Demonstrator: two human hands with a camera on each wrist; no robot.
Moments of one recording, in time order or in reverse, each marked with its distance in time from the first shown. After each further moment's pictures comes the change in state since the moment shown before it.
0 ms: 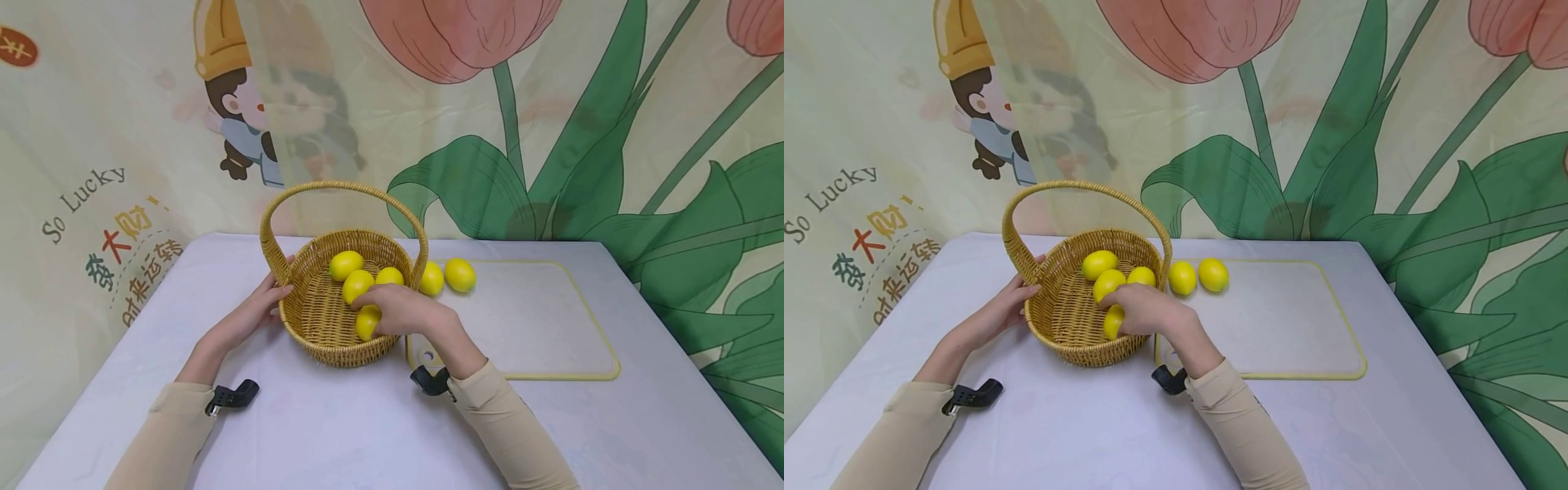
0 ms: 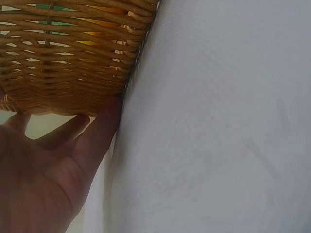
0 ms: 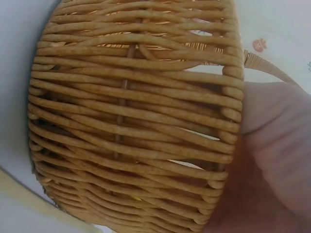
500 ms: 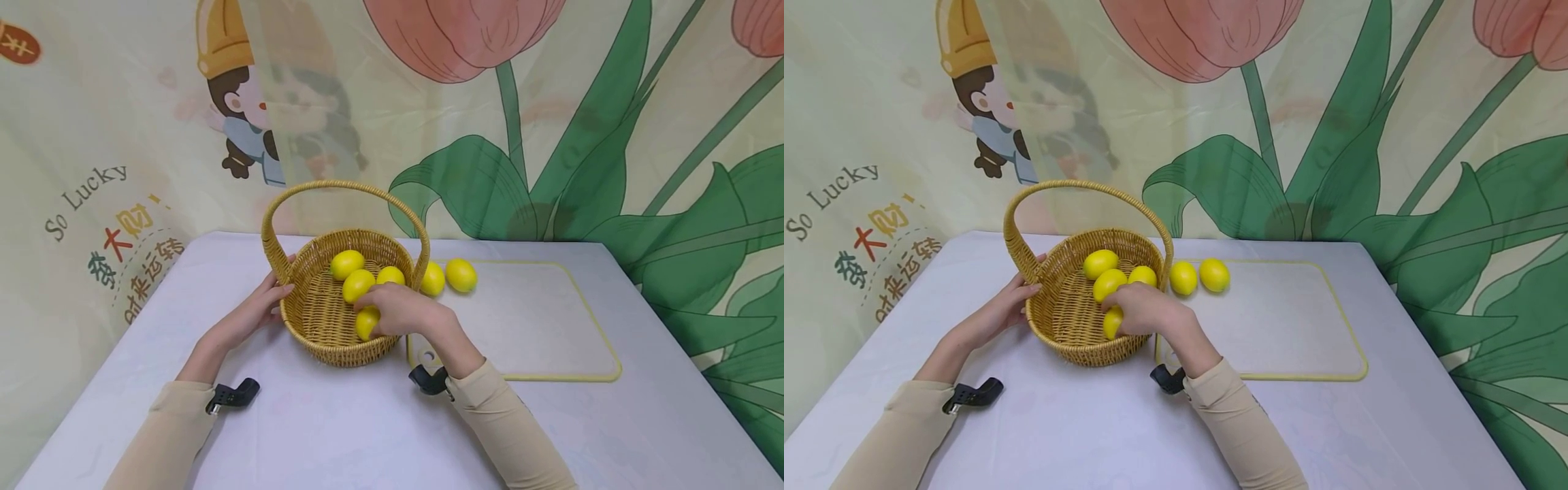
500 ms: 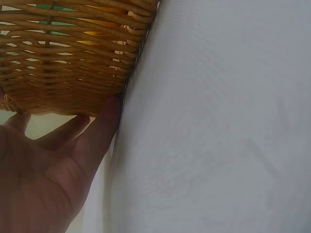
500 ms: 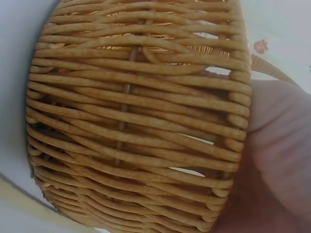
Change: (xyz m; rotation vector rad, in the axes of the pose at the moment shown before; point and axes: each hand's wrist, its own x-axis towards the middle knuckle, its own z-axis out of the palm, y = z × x) left_hand 0.000 -0.001 -0.001 0.009 0.002 -0.006; right_hand 0.002 -0.003 0.000 -0.037 -0.001 -0.009
